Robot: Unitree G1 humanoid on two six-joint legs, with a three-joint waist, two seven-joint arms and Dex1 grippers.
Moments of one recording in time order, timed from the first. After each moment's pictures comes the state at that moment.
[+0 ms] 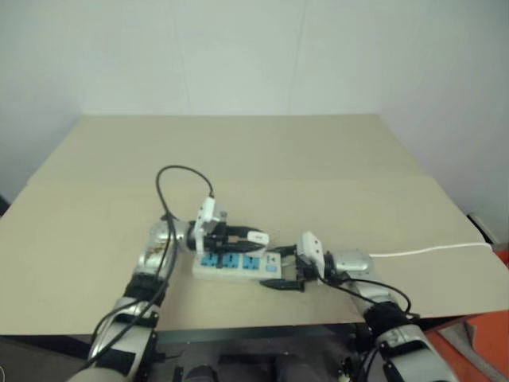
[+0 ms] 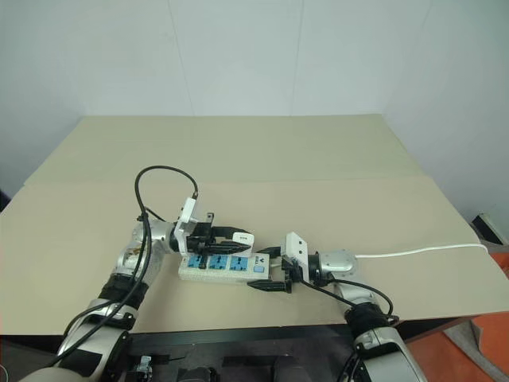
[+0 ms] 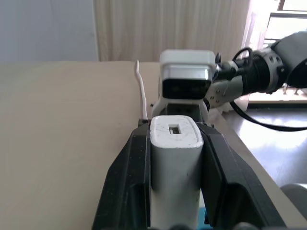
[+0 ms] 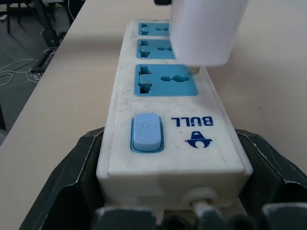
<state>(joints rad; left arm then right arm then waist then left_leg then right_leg) -0.65 0.34 -0.07 0.48 -0.40 0.01 -1.50 -0.51 -0.30 0.19 0.55 0.18 -0.21 1.33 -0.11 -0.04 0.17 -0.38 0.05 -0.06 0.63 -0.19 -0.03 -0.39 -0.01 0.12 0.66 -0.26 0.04</state>
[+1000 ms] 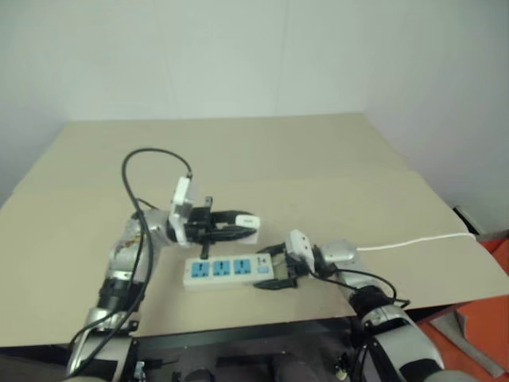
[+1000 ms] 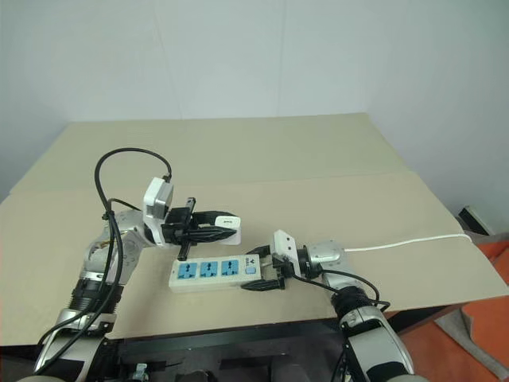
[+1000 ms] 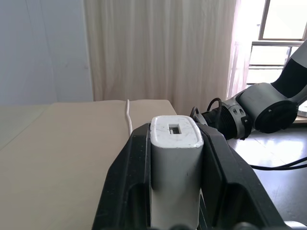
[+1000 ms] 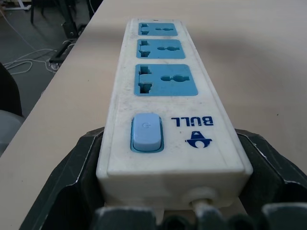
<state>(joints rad) -0.58 0.43 0.00 0.15 -0.56 0.26 -1.44 -0.65 -0.24 0.21 0.79 0.13 -0.34 1.42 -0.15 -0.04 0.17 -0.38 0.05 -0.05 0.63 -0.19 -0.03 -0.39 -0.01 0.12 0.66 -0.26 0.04</state>
